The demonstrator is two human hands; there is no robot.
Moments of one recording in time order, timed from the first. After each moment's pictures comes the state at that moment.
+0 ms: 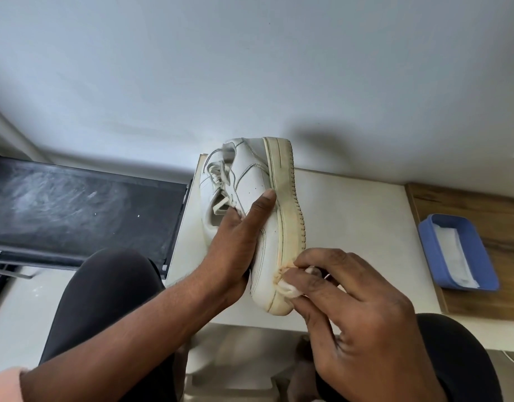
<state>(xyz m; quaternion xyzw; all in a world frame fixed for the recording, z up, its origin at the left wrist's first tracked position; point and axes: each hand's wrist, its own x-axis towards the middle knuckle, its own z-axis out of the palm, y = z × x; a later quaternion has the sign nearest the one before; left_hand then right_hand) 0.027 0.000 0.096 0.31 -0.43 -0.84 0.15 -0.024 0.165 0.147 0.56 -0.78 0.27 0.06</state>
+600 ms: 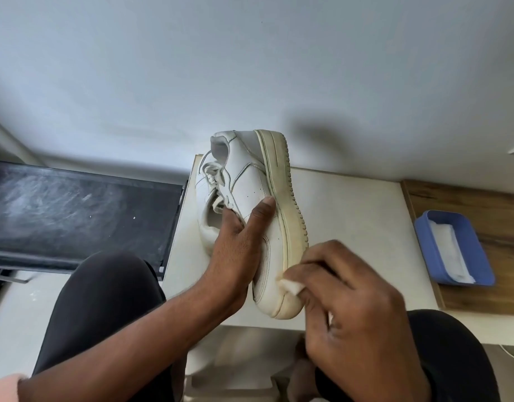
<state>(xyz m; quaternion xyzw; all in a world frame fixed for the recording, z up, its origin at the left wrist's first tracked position) 0.022 0.013 0.091 0.33 -0.45 -0.80 0.21 -0.021 0.160 0.144 0.51 -0.81 0.27 0.05</state>
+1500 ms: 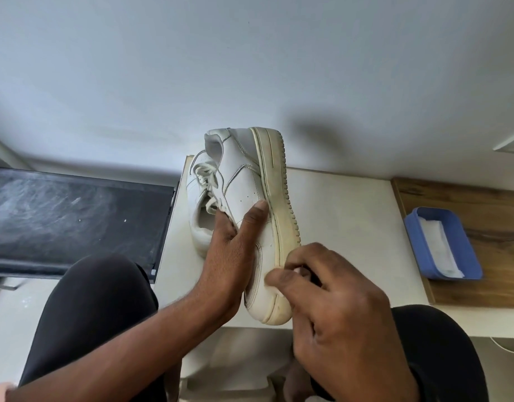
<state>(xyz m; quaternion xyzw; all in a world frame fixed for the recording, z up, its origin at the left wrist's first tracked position) 0.023 0.020 0.091 0.33 -0.47 -0.79 0.23 -0.015 0.160 0.151 0.52 -0.82 0.23 0.05</state>
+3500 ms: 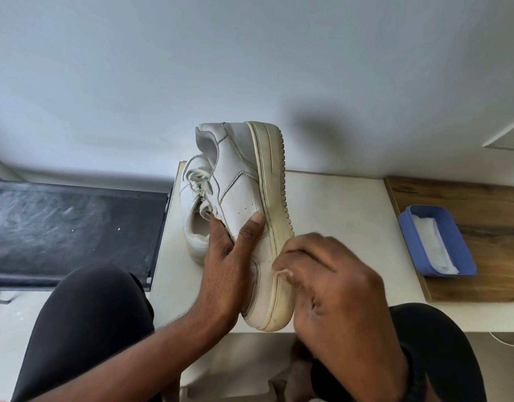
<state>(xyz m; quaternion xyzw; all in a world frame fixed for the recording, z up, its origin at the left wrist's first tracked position) 0.026 0.029 0.088 0.30 -0.51 -0.75 0.28 -0.032 0.152 0.145 0.50 -0.83 0.25 0.07</state>
